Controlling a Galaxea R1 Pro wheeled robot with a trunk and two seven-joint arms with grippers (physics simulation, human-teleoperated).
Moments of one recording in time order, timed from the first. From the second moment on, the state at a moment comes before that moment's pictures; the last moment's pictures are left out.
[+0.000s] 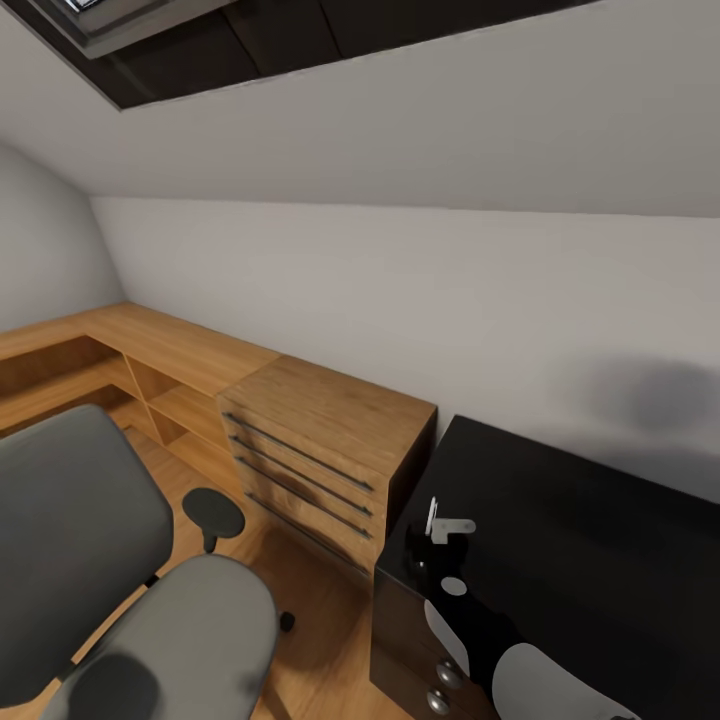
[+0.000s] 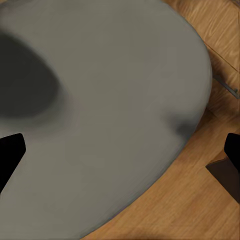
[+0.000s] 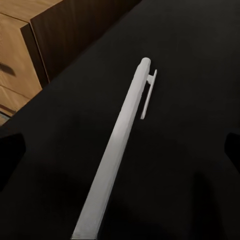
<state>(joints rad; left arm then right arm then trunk) 0.23 -0.09 0.24 -1.19 0.15 -0.06 -0.02 -0.64 0.11 0.41 -0.42 -0.27 -0.21 -0.36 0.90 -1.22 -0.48</state>
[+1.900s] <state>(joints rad) 0.23 -0.09 0.24 -1.20 0.15 -0.06 -0.02 -0.64 0.11 0.40 -0.54 -0.28 0.01 -0.35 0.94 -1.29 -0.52</state>
